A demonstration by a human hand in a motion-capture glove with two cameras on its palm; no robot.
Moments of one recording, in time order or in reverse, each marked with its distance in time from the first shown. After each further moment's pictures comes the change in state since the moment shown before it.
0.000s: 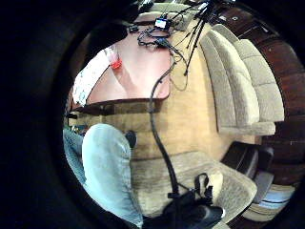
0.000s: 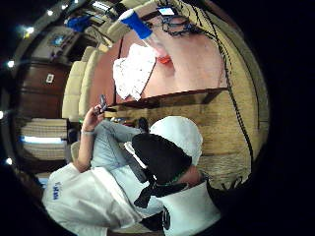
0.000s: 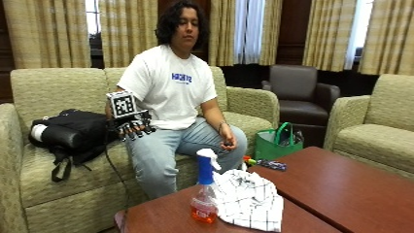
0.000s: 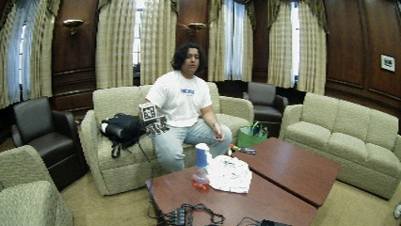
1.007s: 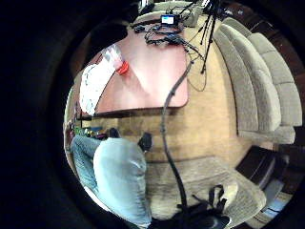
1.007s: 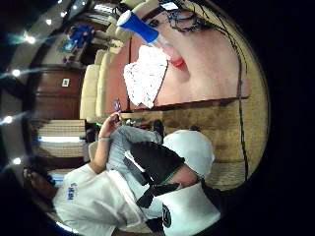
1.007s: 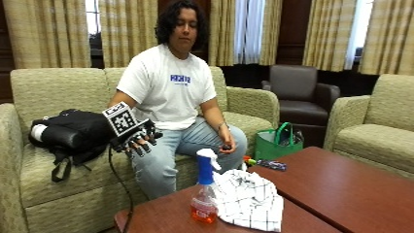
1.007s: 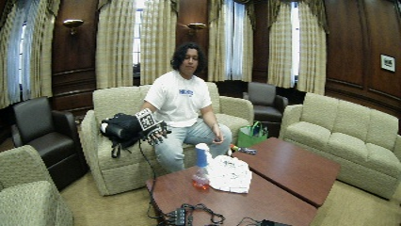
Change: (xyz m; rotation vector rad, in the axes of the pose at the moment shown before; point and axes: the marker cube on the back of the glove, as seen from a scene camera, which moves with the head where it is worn) arm -0.002 -0.046 0.038 -0.169 -0.263 -0.070
